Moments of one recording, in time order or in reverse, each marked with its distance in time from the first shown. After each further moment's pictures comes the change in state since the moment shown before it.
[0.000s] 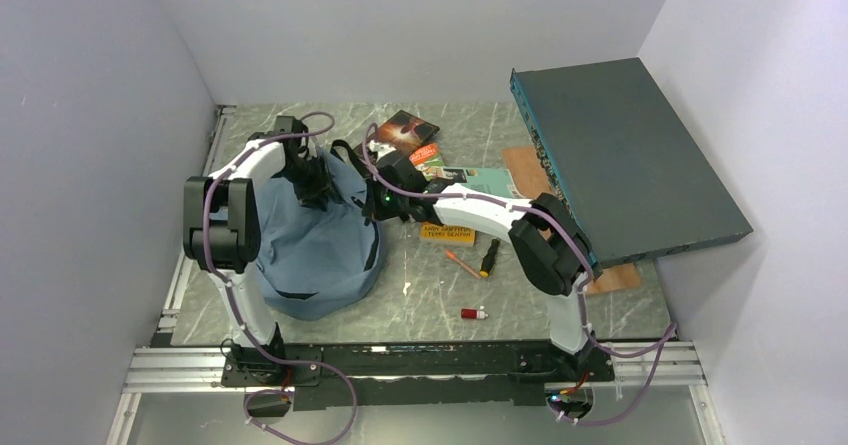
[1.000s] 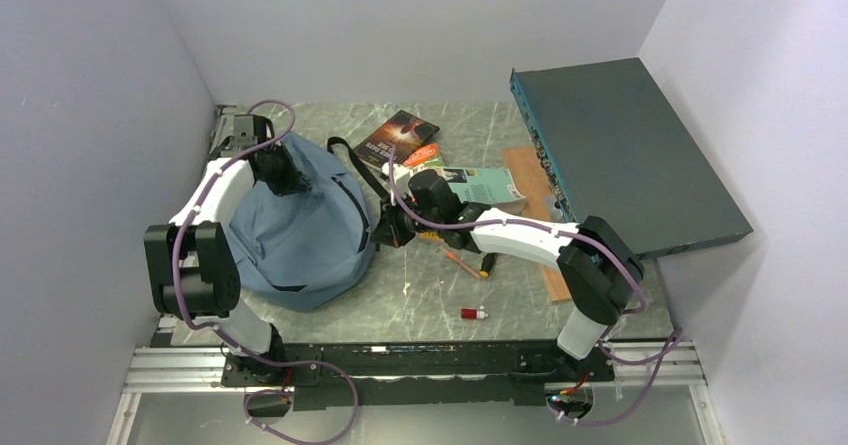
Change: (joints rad) left arm 0.121 -0.320 -0.183 0.162 -0.059 -0.171; right arm -0.001 -0.314 -0.364 0.174 -0.291 -0.149
